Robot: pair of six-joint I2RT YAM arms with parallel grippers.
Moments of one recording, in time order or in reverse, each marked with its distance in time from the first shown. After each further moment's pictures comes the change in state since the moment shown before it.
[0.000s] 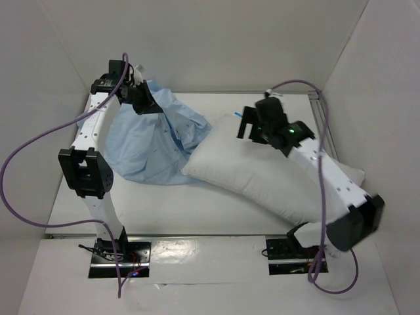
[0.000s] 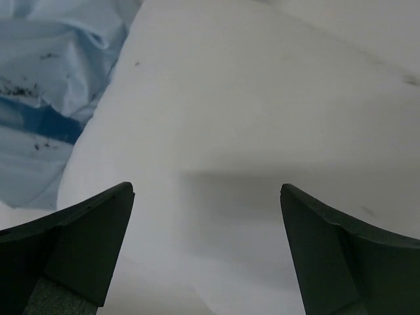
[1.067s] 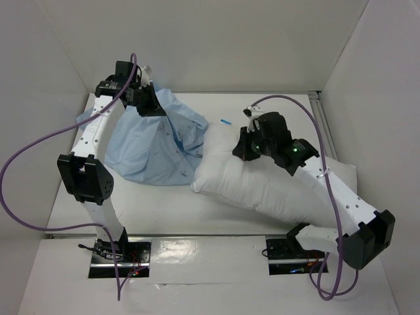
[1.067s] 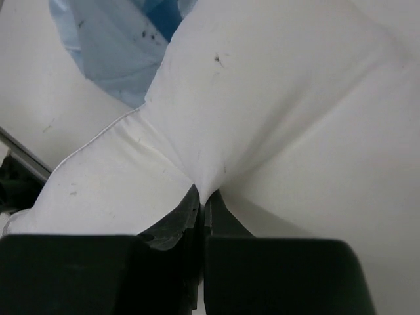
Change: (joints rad) left arm -0.076 -0.079 -0.046 -0.018 -0.103 0.052; right arm 0.083 -0.102 -0.187 0.186 -0.436 -0.253
